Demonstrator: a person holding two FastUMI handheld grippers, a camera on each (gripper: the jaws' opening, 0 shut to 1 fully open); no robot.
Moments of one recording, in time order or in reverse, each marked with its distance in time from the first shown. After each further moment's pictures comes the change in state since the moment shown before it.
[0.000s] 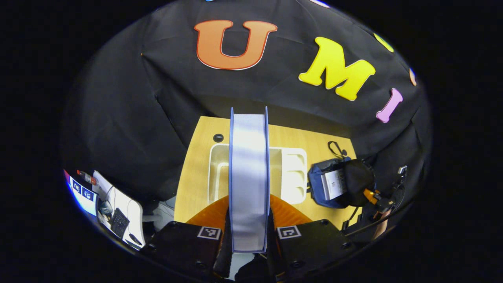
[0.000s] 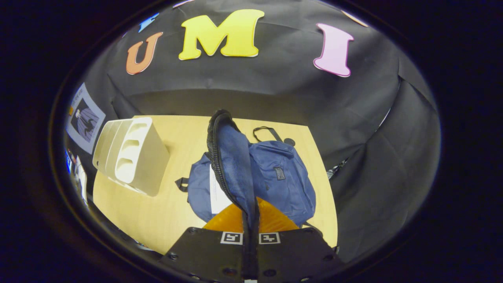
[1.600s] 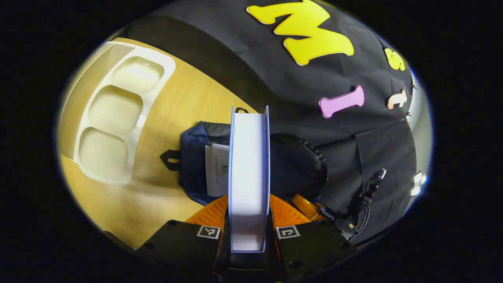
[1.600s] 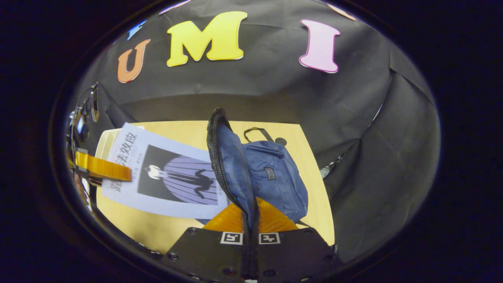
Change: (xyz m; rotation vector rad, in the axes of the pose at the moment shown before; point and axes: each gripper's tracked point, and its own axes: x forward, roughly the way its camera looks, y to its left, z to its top) left arm 0.211 -0.343 -0.145 -0.331 0.183 -0.679; right arm -0.007 -0.028 0.010 0.057 0.006 -0.005
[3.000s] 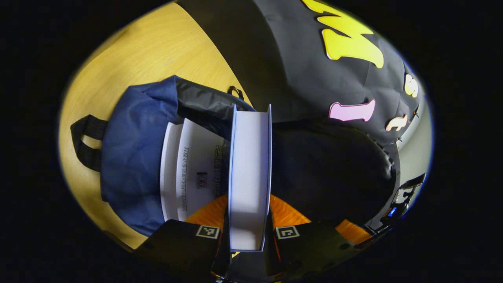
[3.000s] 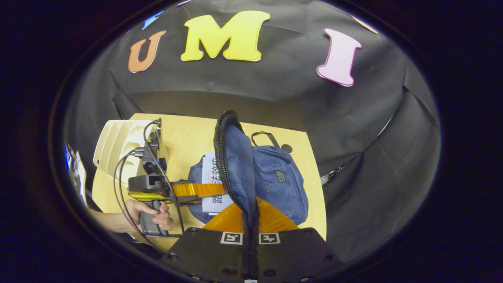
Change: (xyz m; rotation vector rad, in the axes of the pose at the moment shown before) left arm 0.175 0.011 -0.019 -0.166 -0.012 -0.254; right arm -0.007 0.019 0.020 -0.111 0.010 -0.004
